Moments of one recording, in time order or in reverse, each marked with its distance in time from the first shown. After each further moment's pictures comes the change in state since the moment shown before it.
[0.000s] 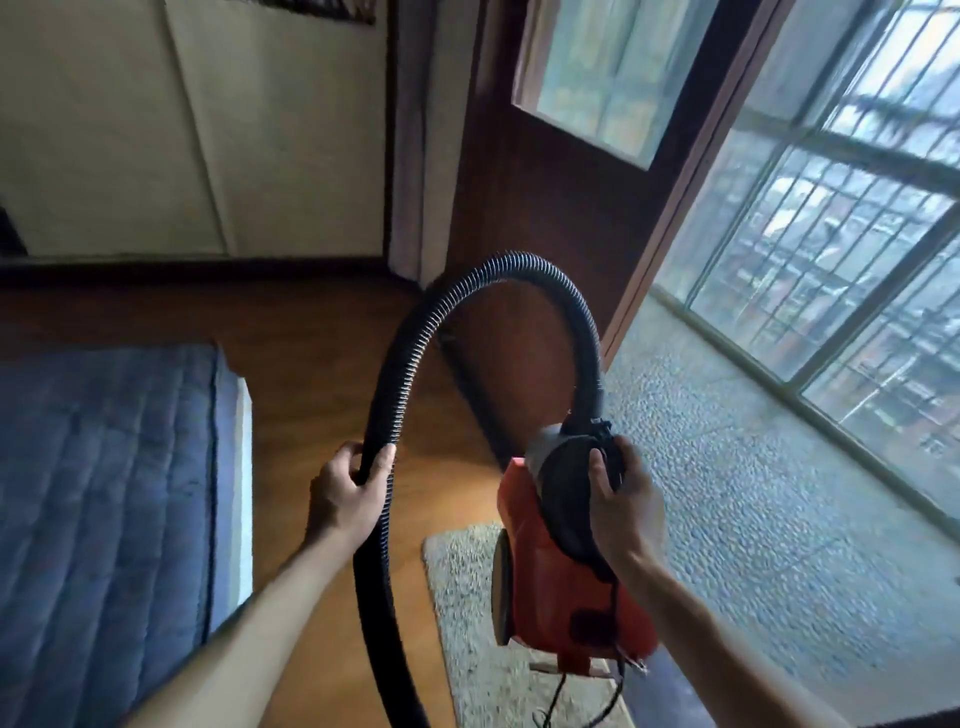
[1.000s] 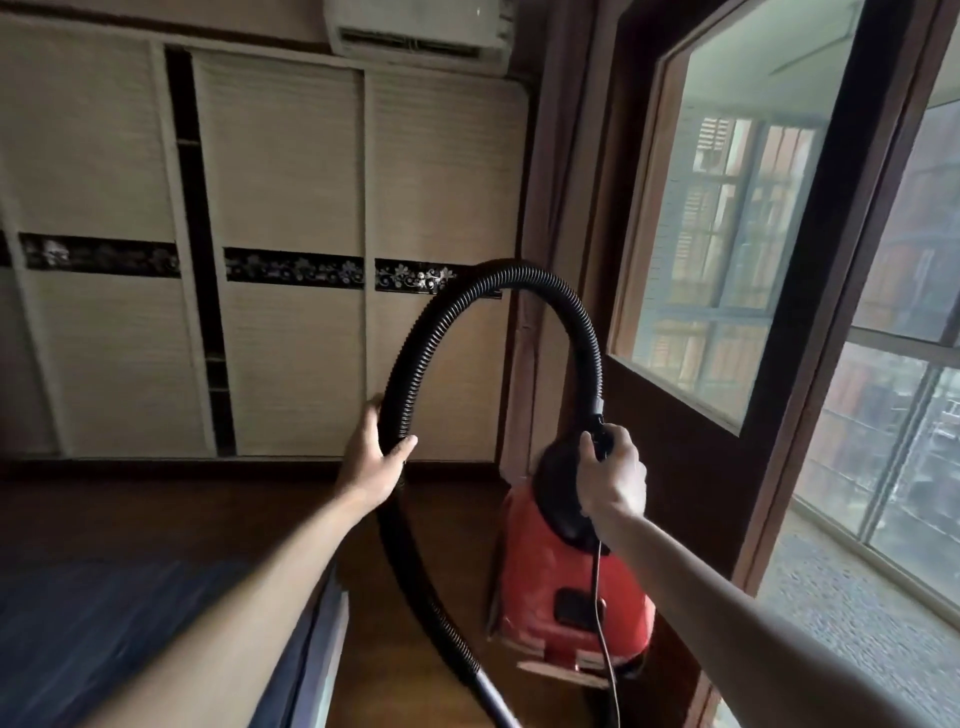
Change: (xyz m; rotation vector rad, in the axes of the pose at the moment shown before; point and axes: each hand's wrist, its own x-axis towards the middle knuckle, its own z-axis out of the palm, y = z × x) left_hand 0.163 0.289 -0.132 -0.017 0.347 0.484; right_hand 0.220 -0.313 -0.011 0.285 -0.010 -0.188
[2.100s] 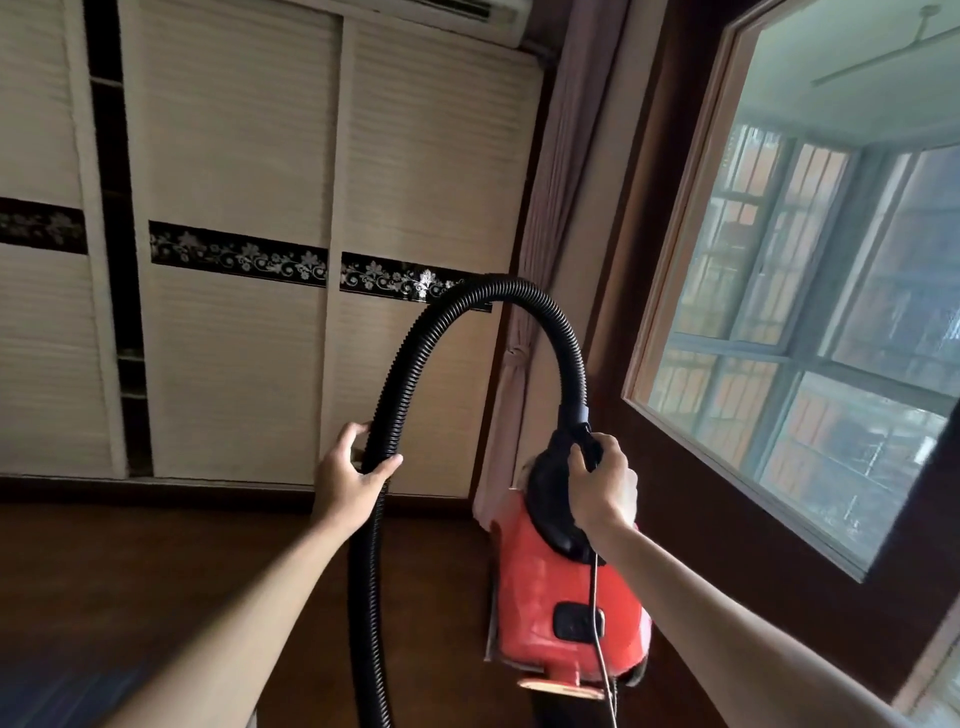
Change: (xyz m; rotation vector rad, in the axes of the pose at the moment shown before) left_hand 0.302 -0.175 0.164 -0.047 0.164 0.012; right_hand 0.285 -0.001 0.219 -0.072 -0.030 -0.088
